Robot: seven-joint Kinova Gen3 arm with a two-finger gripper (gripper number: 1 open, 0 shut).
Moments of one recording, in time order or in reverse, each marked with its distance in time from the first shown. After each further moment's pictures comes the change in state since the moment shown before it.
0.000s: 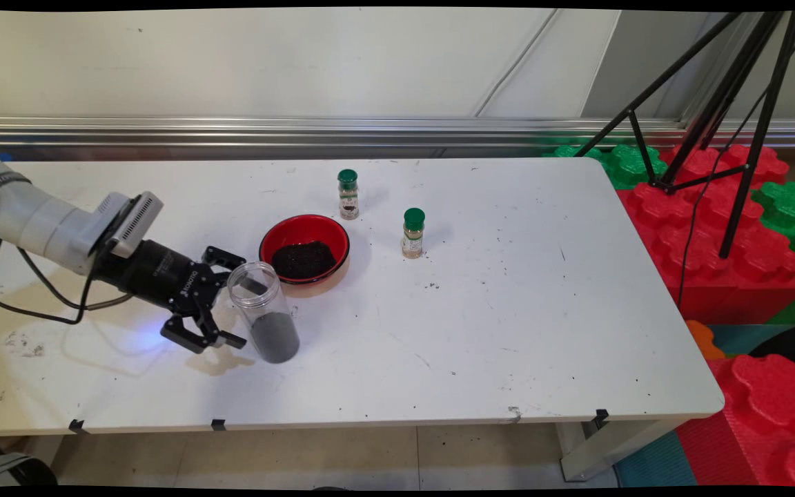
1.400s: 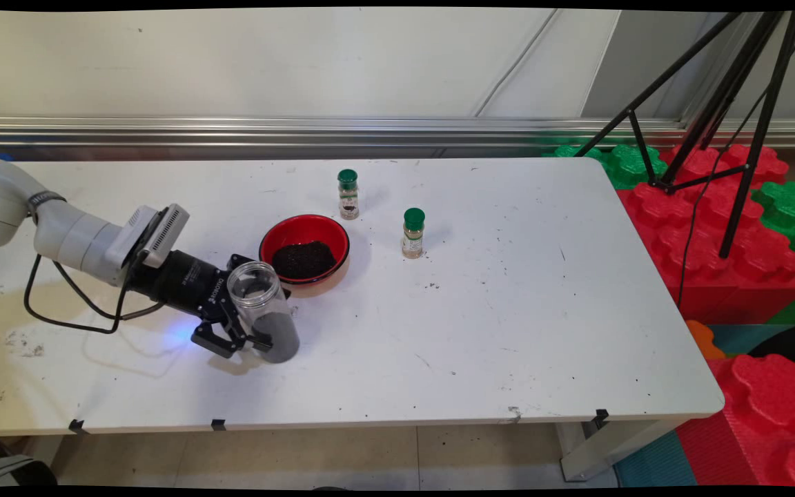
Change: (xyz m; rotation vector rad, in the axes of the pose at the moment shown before) arm -0.012 -0.007 0.037 0.006 0.063 0.000
